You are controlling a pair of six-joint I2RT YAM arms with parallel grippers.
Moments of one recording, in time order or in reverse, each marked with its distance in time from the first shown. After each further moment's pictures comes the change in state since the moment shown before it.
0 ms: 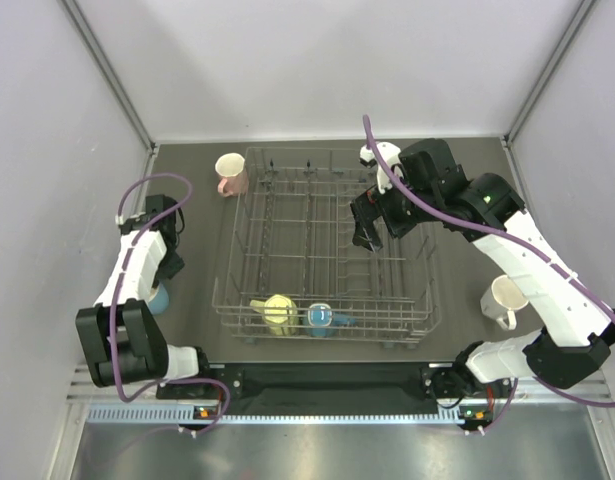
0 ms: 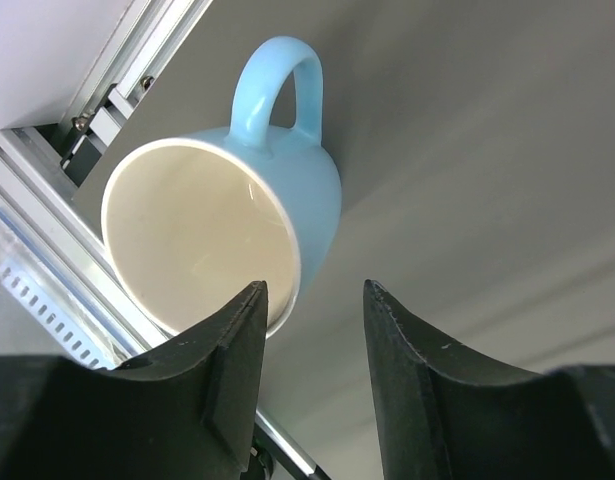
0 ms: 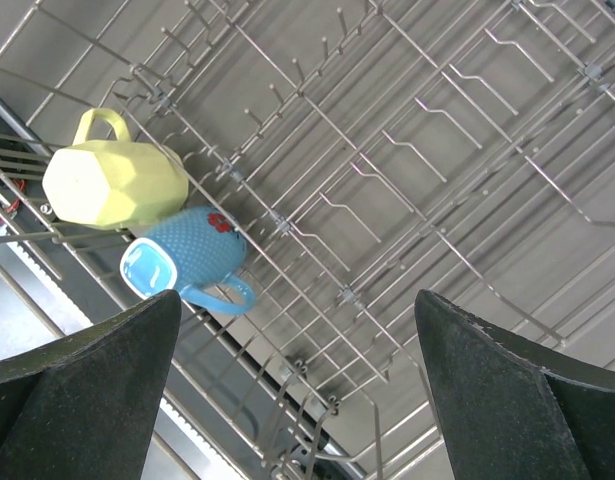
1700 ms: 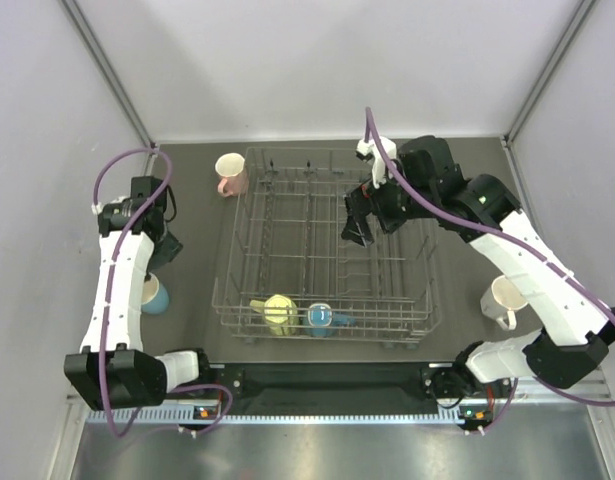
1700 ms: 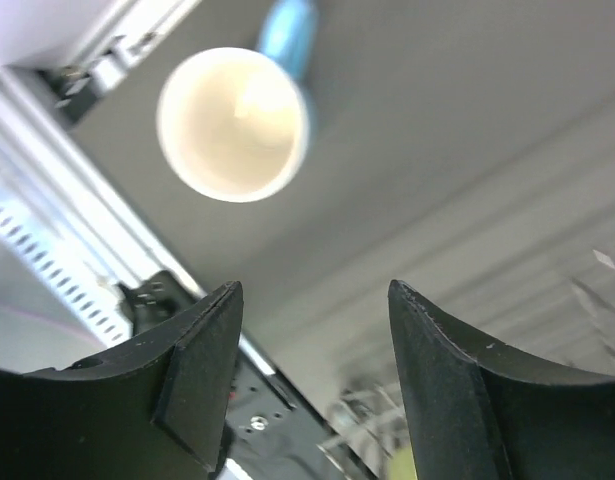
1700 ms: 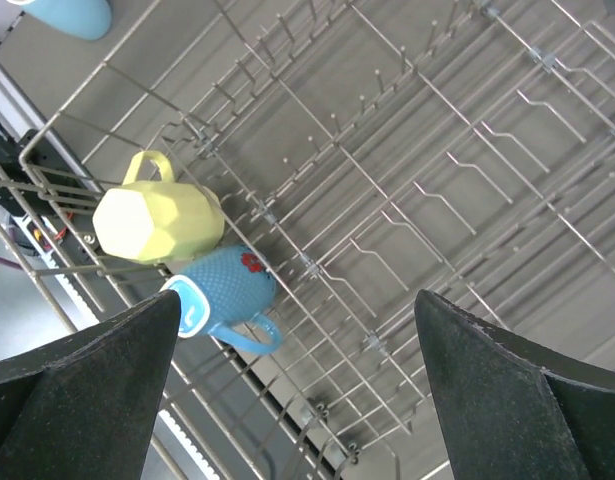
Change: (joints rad) left arm -0.093 -0.121 0.326 -0.375 0.056 -0.207; right arm 0.000 0.003 -0.029 0.126 -0.076 0.030
